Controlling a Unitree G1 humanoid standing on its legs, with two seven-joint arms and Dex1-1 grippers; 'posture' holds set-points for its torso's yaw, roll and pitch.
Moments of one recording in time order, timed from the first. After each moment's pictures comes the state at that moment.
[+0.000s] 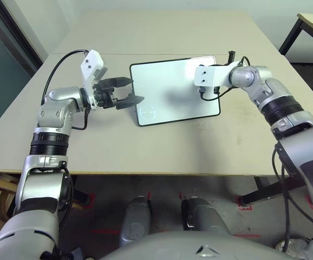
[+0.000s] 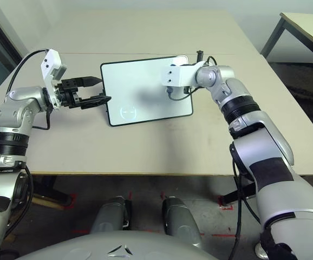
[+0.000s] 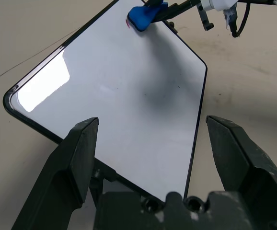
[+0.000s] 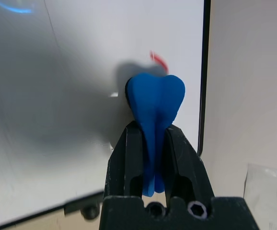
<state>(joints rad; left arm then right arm) -0.70 0.61 0.02 0.38 -0.30 0.35 -1.18 -1.10 -0.44 0.44 0.90 -0.58 -0.15 0.53</state>
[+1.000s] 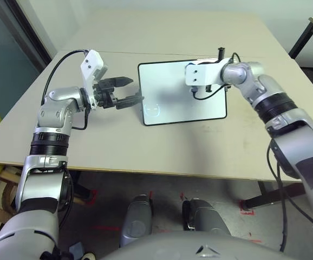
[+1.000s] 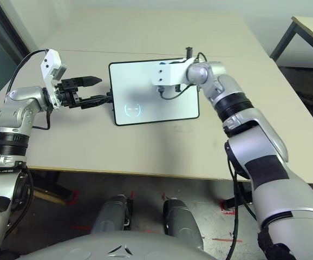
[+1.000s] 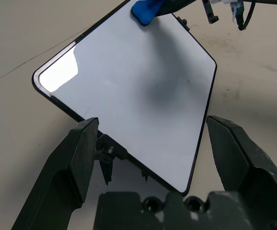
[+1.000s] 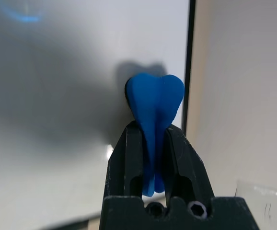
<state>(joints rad) -0.70 0.61 0.02 0.38 -0.30 0.34 -1.18 -1.07 -0.52 0.45 0.86 -0.58 -0.15 0.55</state>
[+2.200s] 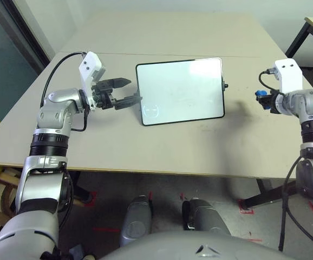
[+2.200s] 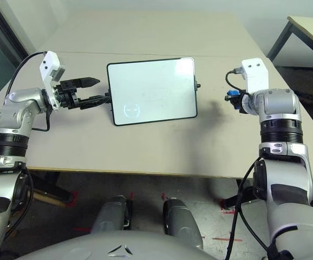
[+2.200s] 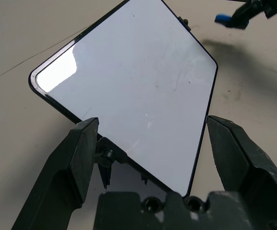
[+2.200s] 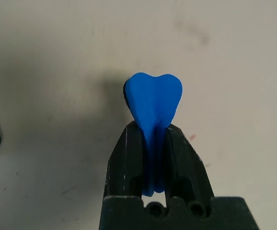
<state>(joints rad) -0.69 0.61 0.03 0.40 -0.30 0.33 -1.17 -0.77 -0.54 -0.19 0.52 -0.01 1.11 0.45</state>
